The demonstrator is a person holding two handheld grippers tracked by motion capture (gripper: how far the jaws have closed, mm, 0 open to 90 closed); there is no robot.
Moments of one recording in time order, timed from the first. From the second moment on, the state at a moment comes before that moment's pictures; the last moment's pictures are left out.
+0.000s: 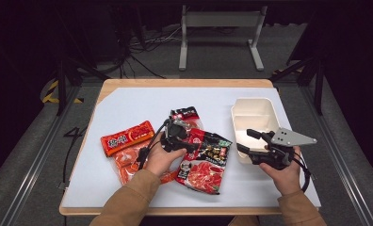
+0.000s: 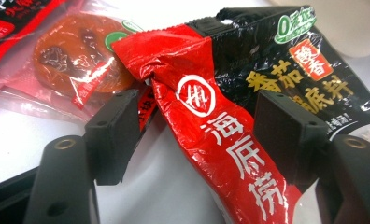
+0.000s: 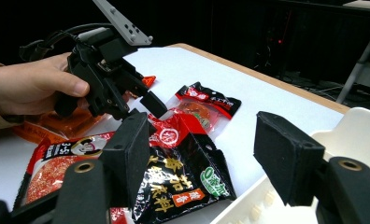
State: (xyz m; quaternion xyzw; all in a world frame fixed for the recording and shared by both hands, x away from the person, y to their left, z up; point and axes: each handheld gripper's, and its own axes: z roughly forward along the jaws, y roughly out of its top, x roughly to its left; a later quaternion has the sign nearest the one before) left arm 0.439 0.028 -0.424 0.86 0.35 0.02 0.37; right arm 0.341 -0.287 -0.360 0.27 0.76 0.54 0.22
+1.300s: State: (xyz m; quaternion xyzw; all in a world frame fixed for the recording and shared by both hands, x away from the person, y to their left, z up) left arm 0.431 0.033 -0.402 0.84 0.38 -0.03 0.38; right arm 0.348 -0.291 -0.361 0.31 0.75 0.56 0.16
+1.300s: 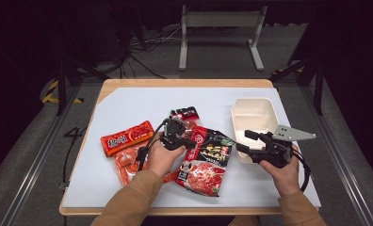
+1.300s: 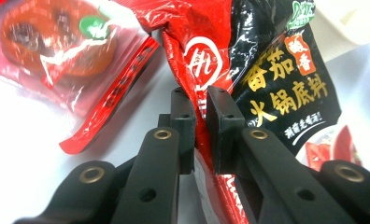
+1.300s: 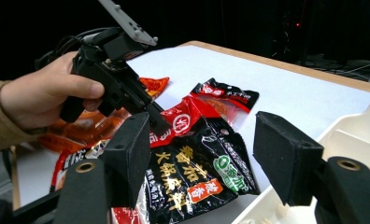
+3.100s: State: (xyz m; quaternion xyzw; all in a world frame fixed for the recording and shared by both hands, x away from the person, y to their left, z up) left arm 0.366 0.076 -0.326 0.76 0.32 0.13 0.55; right arm 0.357 -0.238 -0.336 0.29 0.76 0.57 0.13
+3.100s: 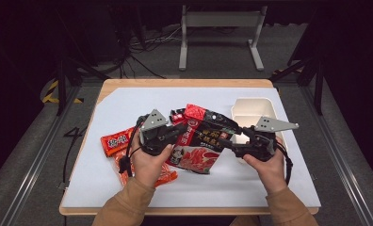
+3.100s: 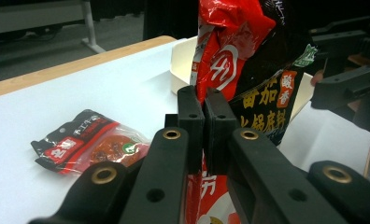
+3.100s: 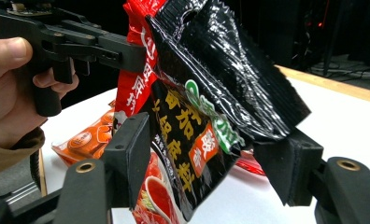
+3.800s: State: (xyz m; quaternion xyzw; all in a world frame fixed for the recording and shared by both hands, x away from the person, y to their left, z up) left arm 0.360 0.077 -0.327 0.75 0.31 0.13 0.56; right arm 0.374 -0.220 -0.345 0.29 0.75 0.59 0.08
